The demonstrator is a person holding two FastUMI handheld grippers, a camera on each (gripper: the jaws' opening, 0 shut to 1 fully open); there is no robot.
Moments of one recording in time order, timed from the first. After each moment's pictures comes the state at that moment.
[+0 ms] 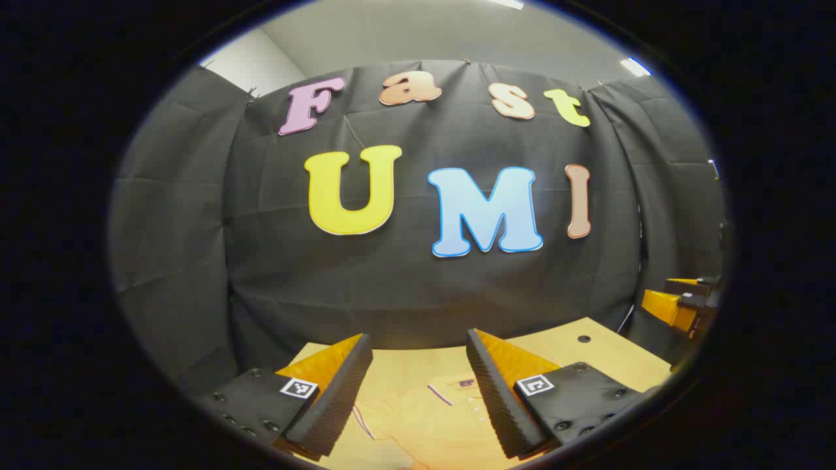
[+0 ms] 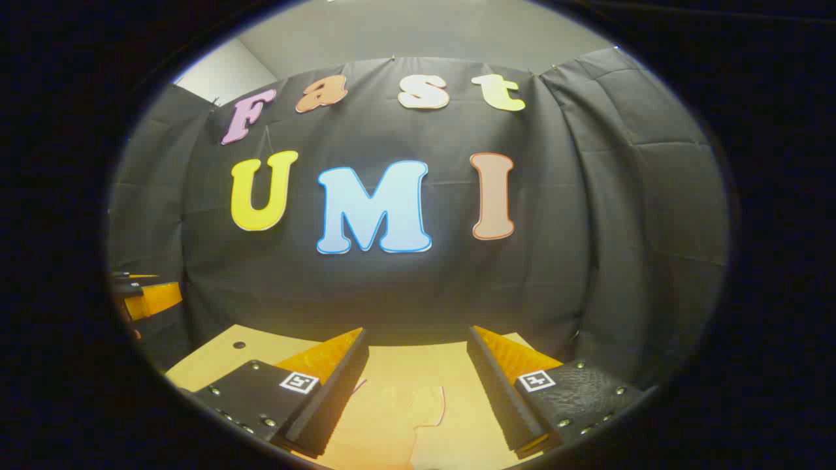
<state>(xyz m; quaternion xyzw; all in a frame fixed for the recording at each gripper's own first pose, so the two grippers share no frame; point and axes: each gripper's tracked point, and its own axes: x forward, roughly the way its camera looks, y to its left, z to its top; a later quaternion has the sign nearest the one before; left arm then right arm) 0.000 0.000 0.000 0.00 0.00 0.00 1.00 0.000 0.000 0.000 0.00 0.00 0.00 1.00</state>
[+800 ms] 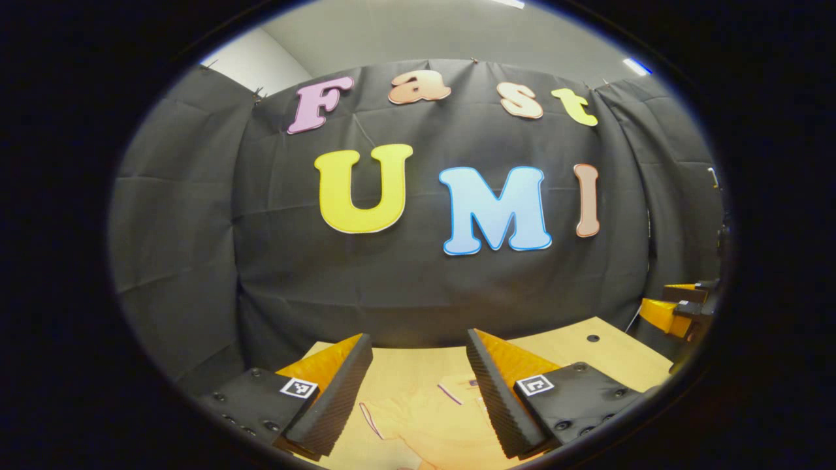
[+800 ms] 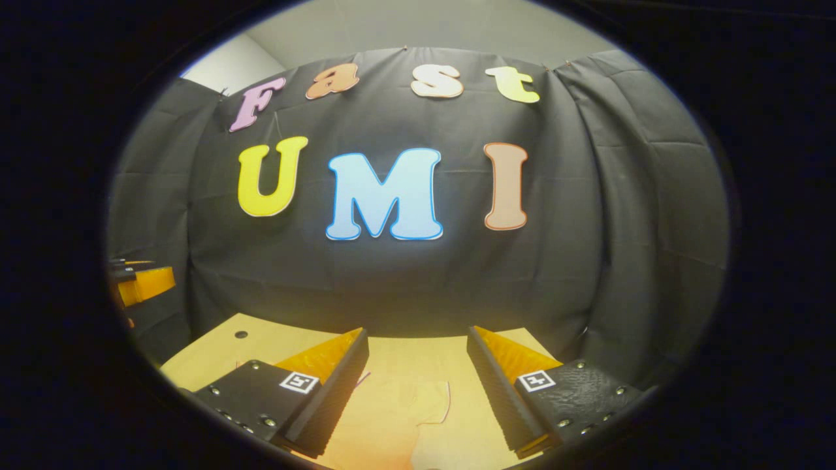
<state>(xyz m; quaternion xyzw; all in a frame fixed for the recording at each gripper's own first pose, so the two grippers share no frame) -0.005 0.020 0.000 0.00 0.00 0.01 1.00 -0.001 0.004 -0.002 -0.02 0.03 0.01 1.00</state>
